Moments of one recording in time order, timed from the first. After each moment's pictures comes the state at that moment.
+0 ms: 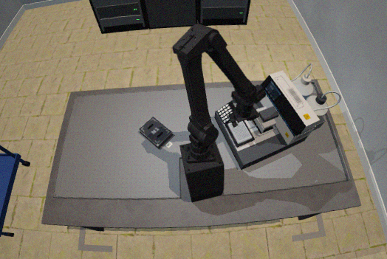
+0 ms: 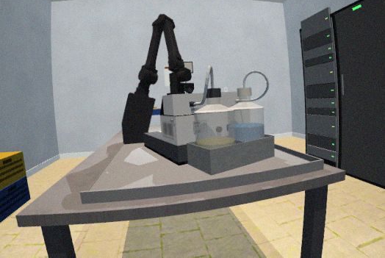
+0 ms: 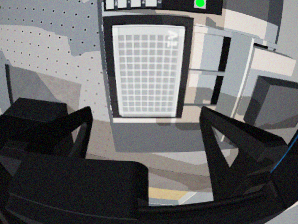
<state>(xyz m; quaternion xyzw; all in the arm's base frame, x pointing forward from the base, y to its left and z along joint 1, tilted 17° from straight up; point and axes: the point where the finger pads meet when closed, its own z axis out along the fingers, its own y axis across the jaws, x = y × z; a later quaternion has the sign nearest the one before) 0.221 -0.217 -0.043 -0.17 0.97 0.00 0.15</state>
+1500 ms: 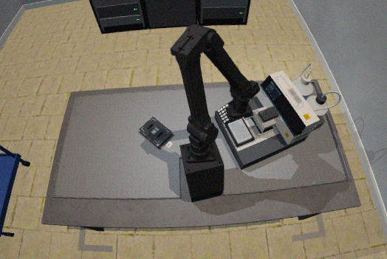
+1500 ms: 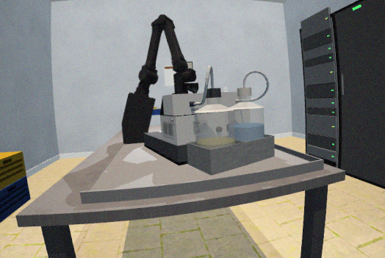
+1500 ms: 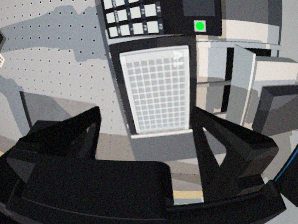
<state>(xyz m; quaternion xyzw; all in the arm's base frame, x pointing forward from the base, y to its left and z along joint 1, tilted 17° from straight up) 0.245 -0.198 -0.035 -0.10 0.98 0.02 0.15</state>
